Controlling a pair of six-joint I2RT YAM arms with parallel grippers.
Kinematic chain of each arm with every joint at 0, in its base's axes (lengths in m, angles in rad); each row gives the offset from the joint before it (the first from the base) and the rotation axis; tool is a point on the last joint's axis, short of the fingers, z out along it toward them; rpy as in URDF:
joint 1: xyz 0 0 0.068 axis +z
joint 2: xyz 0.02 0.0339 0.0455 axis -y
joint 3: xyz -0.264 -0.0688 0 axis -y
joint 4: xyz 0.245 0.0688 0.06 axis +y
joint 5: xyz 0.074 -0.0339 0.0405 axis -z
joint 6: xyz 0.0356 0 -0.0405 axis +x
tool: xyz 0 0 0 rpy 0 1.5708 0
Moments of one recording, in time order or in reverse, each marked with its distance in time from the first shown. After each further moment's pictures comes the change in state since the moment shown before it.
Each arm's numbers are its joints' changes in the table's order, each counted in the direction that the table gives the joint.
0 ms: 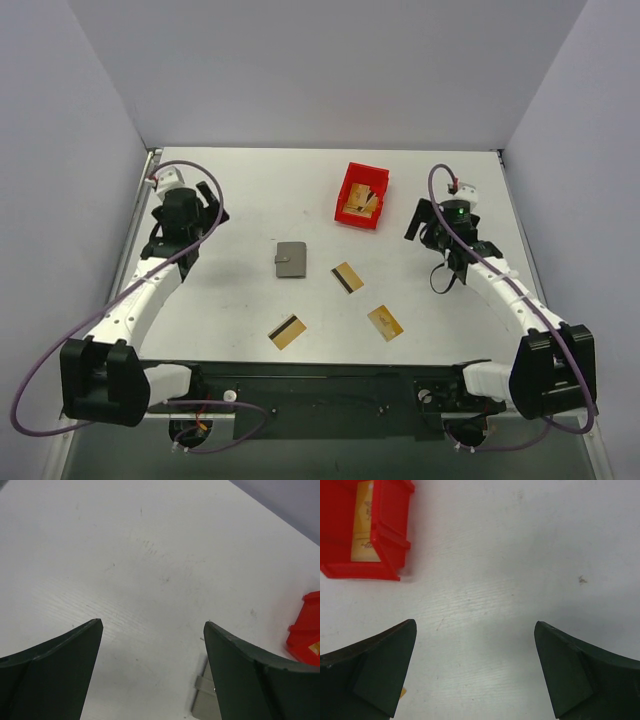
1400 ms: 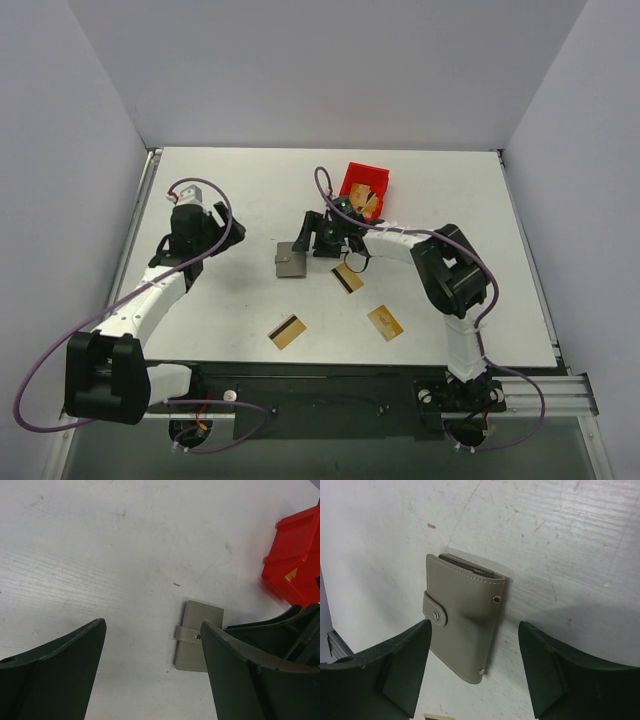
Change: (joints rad) left arm 0.010 -0.018 -0.143 -0.039 0.326 -0.064; right arm 0.455 -0.789 0.468 -0.207 -0.491 0.325
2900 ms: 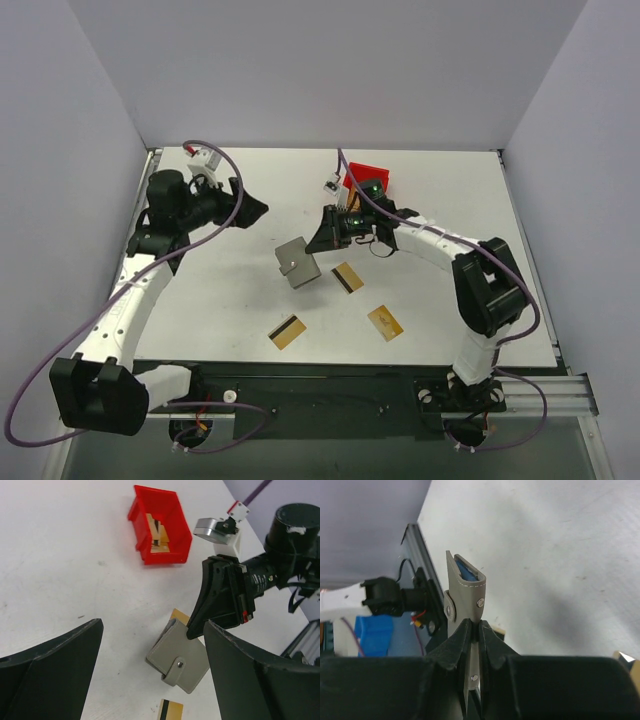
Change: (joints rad) left arm 0.000 0.043 0.296 0.108 0.517 0.272; right arm -0.106 0.216 -0.071 0.032 -0.544 -0.225
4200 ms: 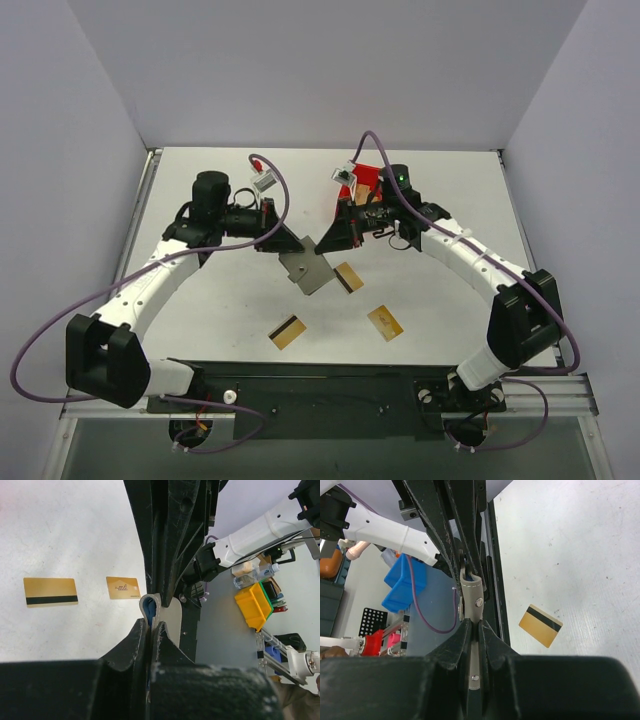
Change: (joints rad) left arm -0.192 -0.140 0.023 0.006 0.620 0.020; right arm -0.023 0.265 0.005 0.110 -0.343 -0.129
